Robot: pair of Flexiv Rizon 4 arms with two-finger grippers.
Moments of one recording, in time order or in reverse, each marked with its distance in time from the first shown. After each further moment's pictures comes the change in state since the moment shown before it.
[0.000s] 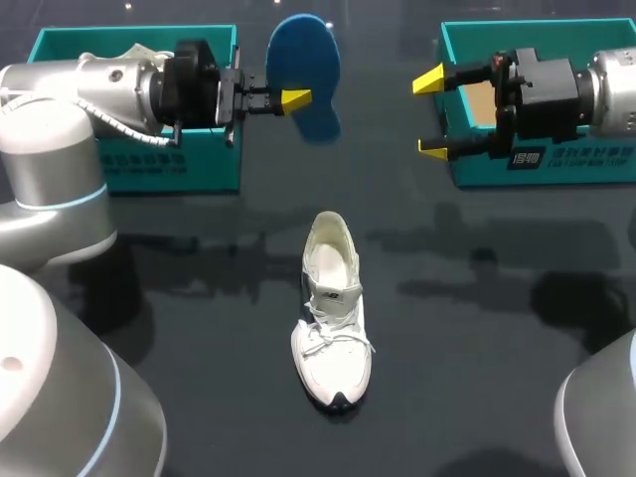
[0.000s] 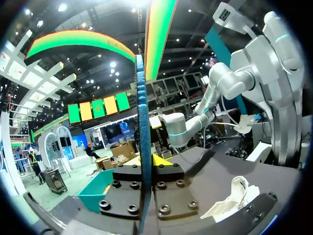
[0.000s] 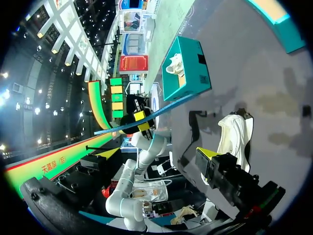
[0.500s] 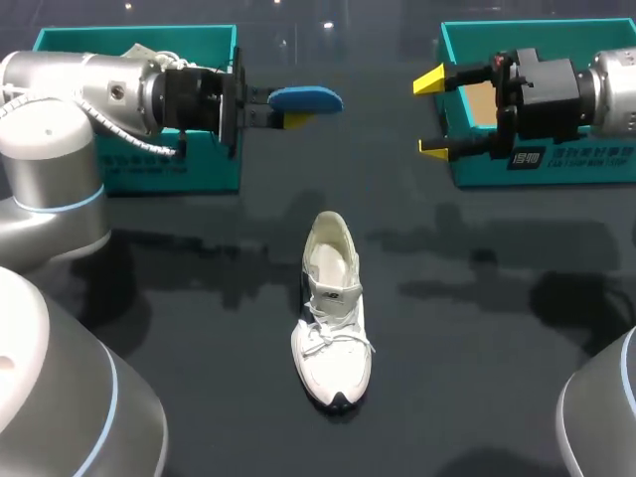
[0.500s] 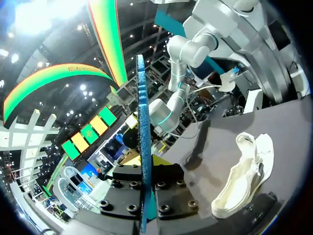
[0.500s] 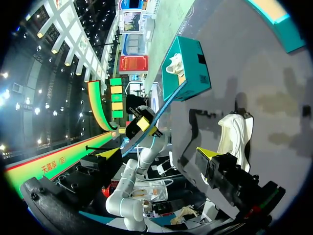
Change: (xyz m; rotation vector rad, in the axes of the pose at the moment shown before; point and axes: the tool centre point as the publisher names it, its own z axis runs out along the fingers) left arm 0.017 0.008 0.002 -0.020 0.112 0.472; right arm 0.001 -0.001 -0.001 -0.001 -0.002 0.000
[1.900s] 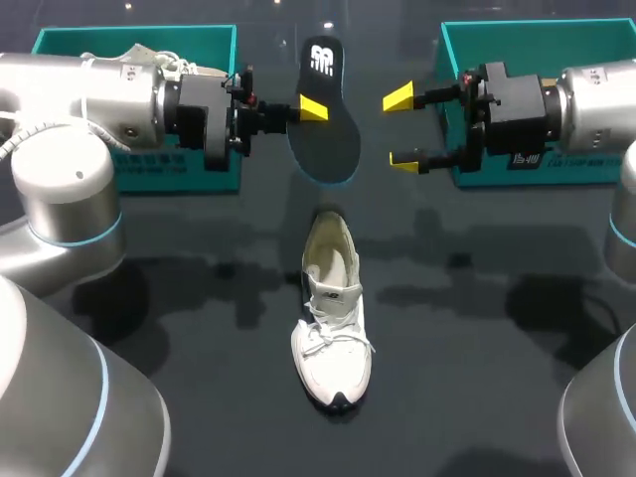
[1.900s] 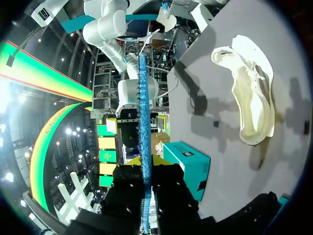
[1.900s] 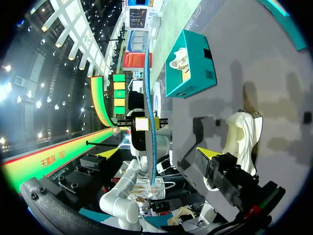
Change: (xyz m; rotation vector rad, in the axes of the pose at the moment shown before) left arm -0.003 0.009 0.014 -0.213 0.060 0.772; right arm -0.008 -0.015 0.041 0.023 0.020 -0.030
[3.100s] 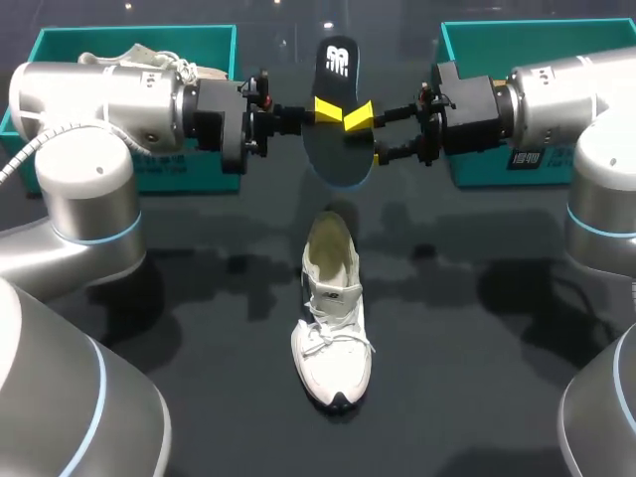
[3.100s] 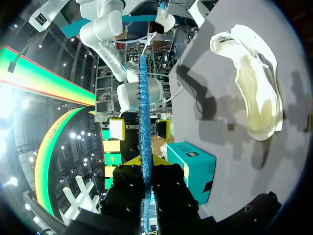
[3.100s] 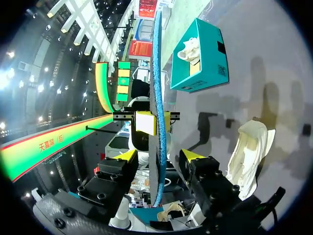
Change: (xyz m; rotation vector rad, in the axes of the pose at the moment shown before) left arm 0.008 0.006 0.019 0.014 -0.035 0.037; right arm -0.004 0.003 0.046 0.093 0.020 -0.113
